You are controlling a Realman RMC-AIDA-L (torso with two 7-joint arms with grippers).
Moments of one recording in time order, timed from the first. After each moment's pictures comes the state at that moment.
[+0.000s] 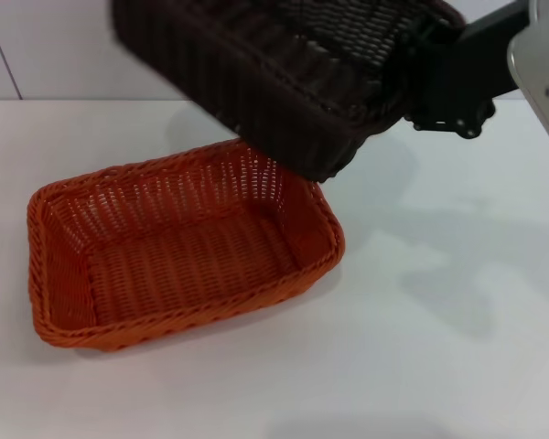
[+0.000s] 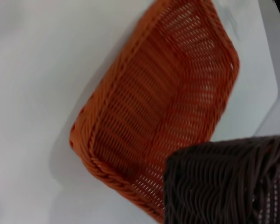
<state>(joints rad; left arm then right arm) -0.23 -2.07 -1.42 -0.27 2.60 1.21 -0.19 0.76 2.02 -1.30 -1.76 -2.43 -1.66 1.10</state>
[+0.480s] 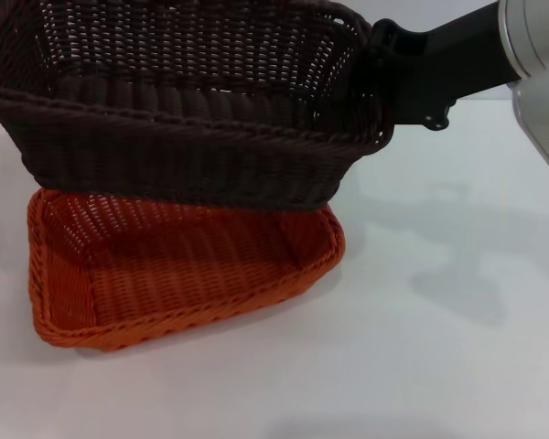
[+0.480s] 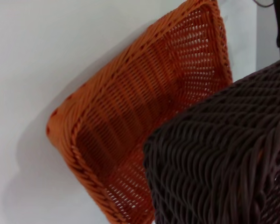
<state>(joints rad) -0.23 -2.07 -1.43 -0.27 2.60 1.20 -0.20 0.74 1.99 -1.31 -1.55 -2.26 -1.47 0.71</state>
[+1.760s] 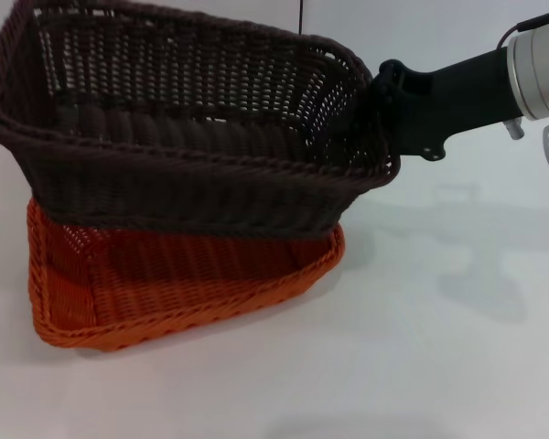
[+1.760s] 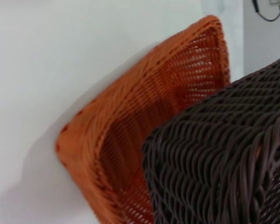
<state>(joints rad) -0.15 -2.07 -1.49 -0.33 2.59 1.26 -0.21 0.76 2.03 -1.12 -1.25 -2.18 -1.47 0.34</state>
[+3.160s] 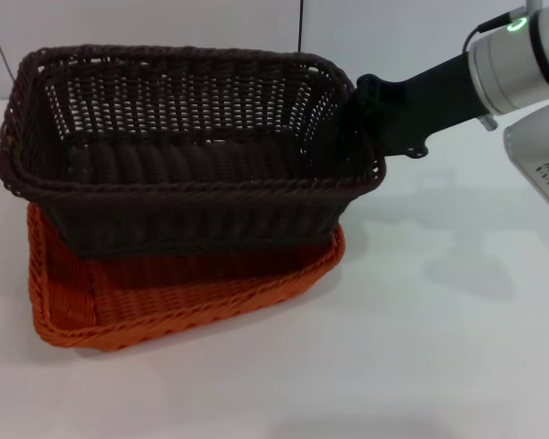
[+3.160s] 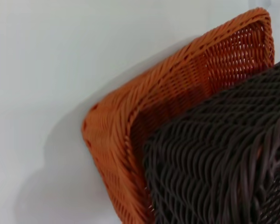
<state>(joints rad) -0.13 -2.07 -1.49 -0.31 2.59 1.31 -0.20 0.91 2.00 -1.12 -0.97 -2.22 -1.39 0.17</state>
